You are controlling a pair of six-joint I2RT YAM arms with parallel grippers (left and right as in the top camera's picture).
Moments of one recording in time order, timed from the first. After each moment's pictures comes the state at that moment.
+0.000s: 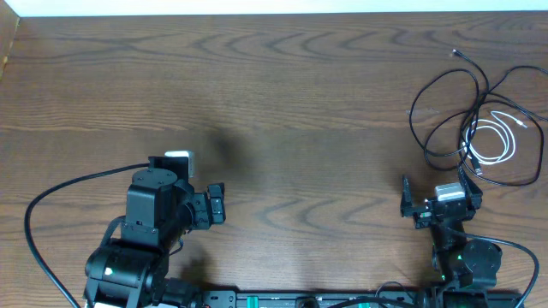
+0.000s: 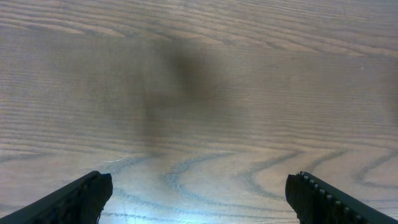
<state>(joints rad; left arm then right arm) -0.23 0.71 0.84 -0.98 0.02 -0.25 -0.04 0.01 0.01 -0.06 -0.16 -0.24</state>
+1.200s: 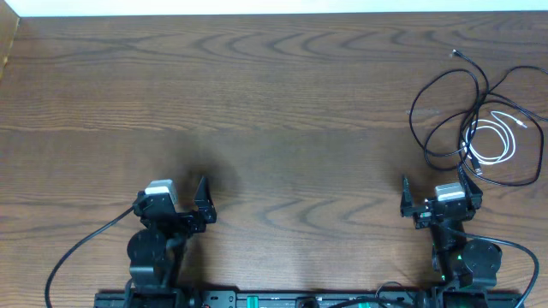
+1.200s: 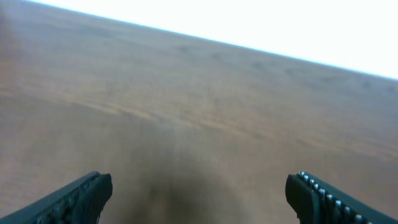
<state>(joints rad) -0.03 0.08 0.17 -0.35 0.02 -0.22 -0.04 0.01 0.01 -0.06 -0.16 -0.24</state>
